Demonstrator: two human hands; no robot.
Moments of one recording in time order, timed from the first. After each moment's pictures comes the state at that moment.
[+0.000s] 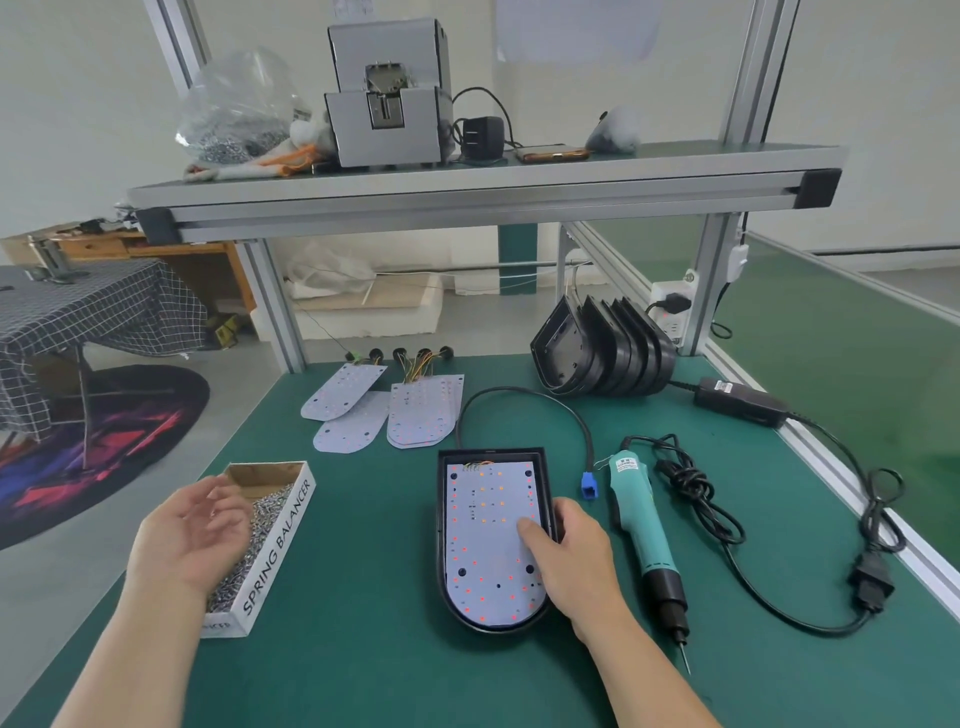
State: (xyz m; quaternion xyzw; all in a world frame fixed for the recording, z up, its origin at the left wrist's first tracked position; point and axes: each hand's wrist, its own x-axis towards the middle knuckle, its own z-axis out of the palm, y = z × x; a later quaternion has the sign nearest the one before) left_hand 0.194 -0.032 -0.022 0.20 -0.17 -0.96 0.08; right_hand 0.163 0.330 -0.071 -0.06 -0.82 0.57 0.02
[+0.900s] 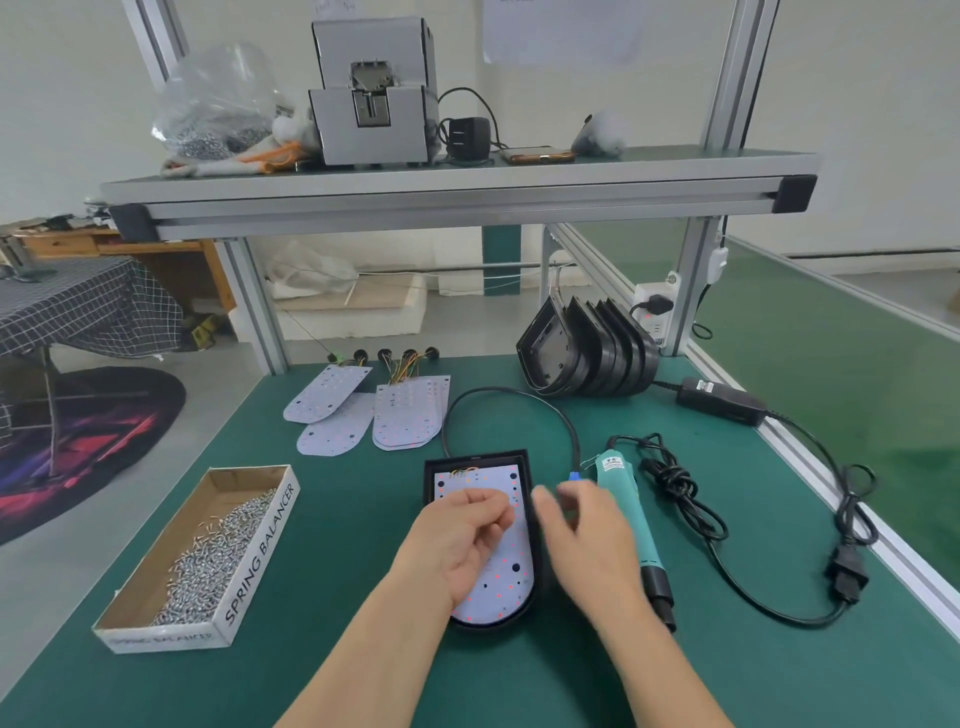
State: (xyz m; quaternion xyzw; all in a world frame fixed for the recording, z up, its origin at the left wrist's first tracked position) left_hand 0.168 0.207 -0.016 0.21 -0.49 -0.84 -0.09; right_hand 0.167 0.350 -0.047 -0.05 -0.88 0.46 0.12
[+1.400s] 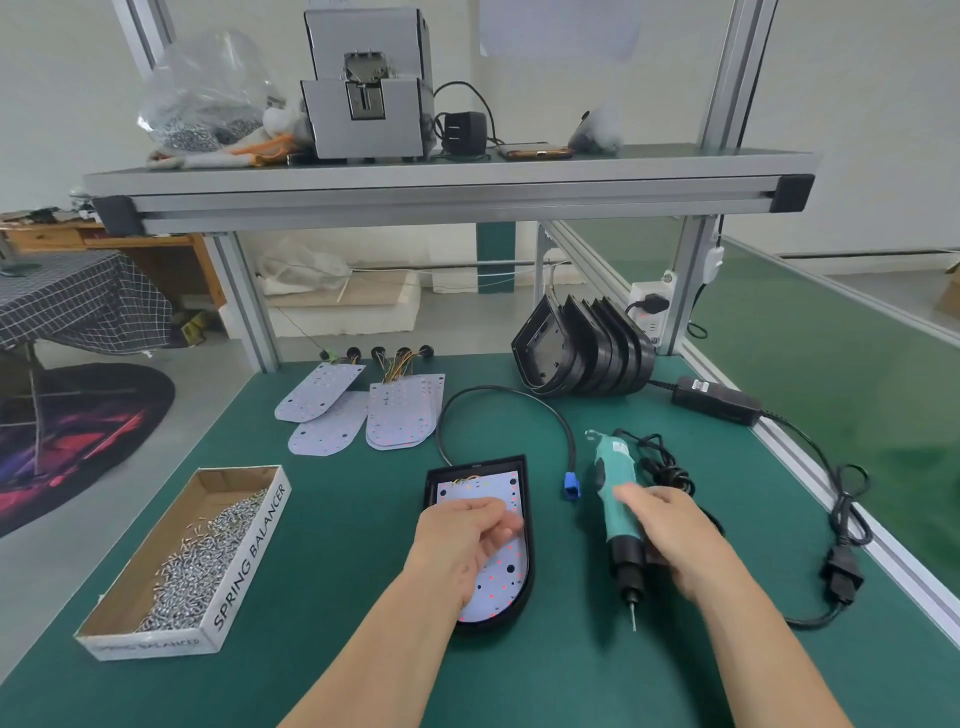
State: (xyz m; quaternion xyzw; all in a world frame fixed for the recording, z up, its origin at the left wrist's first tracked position) left_hand 0.163 0.213 -0.026 0.24 -0.53 -0.81 -0.08; right_hand 0.141 0.430 -0.032 -0.16 -0.78 0.61 -0.07
